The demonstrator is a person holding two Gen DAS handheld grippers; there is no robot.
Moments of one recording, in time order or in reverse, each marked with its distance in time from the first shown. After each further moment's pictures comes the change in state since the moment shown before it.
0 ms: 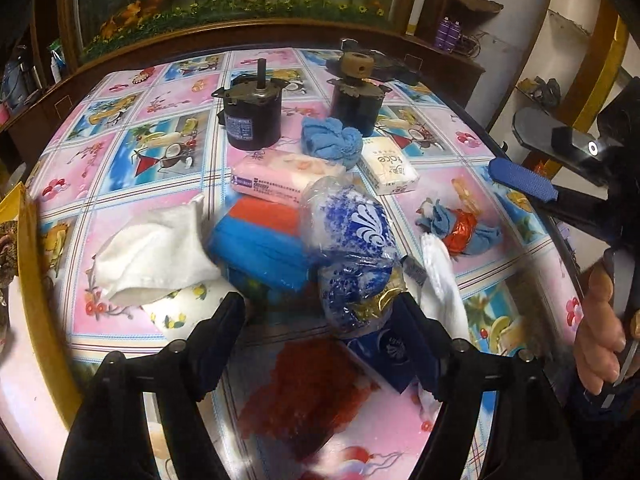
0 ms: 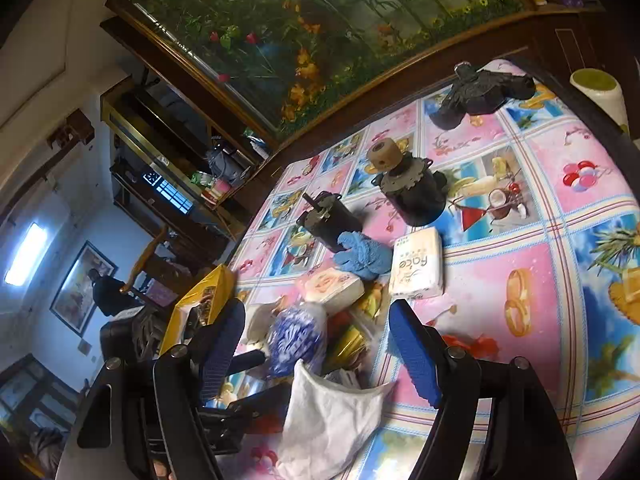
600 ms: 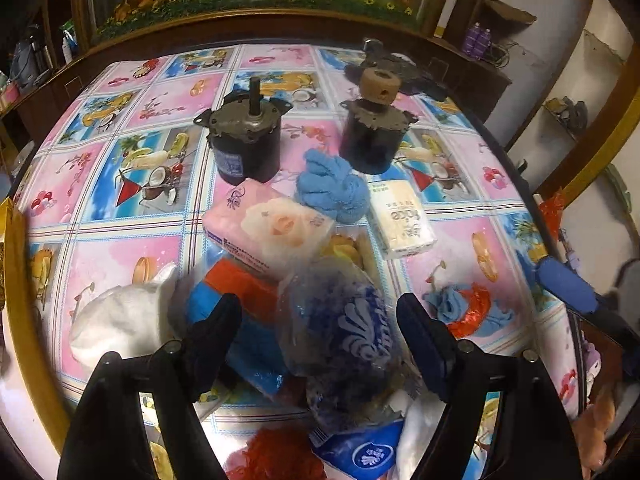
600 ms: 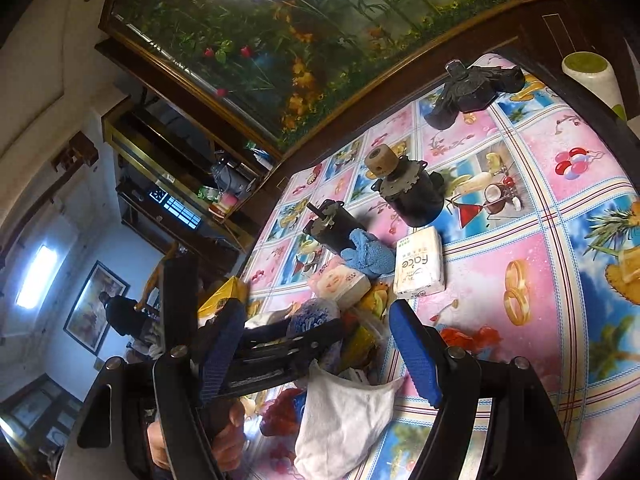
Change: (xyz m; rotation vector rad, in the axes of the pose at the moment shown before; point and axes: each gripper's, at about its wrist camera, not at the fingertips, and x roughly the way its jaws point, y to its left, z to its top) left arm 0.037 -0.006 0.056 -0.099 0.052 0.060; right arm -0.014 -0.006 0.001 0.061 -0.030 0.036
